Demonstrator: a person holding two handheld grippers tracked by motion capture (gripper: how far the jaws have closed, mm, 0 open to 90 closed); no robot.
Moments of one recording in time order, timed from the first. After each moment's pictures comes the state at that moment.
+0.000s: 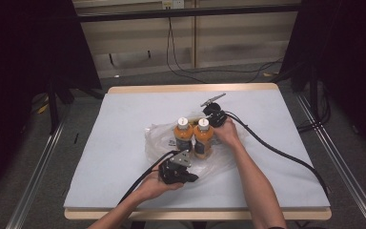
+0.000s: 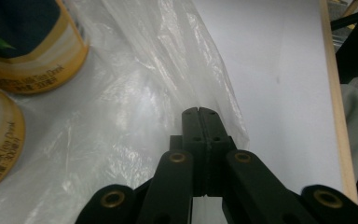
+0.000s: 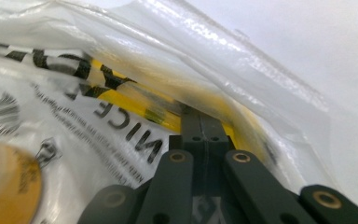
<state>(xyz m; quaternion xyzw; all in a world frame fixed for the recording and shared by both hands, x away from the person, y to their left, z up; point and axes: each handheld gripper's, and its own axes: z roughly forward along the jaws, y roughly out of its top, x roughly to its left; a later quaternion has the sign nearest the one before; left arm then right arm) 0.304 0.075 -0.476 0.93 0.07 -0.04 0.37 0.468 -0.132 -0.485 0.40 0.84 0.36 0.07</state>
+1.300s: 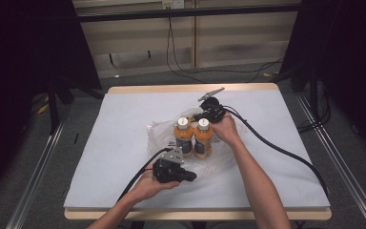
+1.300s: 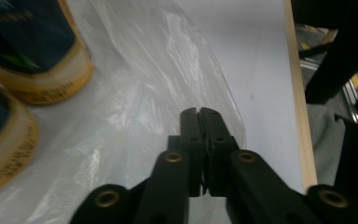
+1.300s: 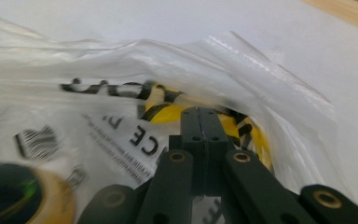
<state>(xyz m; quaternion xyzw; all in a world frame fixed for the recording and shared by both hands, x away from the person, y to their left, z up) 0.306 0.094 -0.461 0.89 0.09 -0.06 0.44 0.457 -0.125 -0.449 0.38 0.84 0.38 0.11</state>
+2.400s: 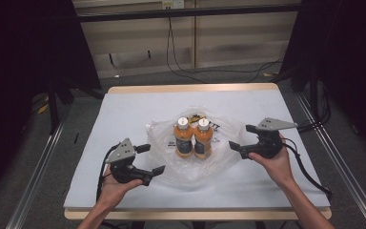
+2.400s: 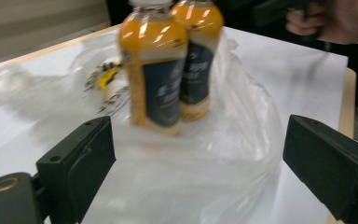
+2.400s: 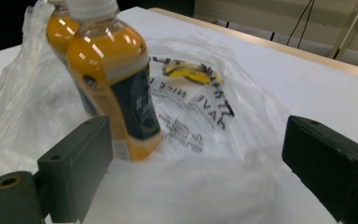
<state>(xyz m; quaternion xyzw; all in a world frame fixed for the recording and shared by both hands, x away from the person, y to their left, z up) 0.284 0.199 -0.418 0.81 0.23 0.11 0.53 0.292 -0.237 -0.416 0.39 0.75 0.48 0.20</state>
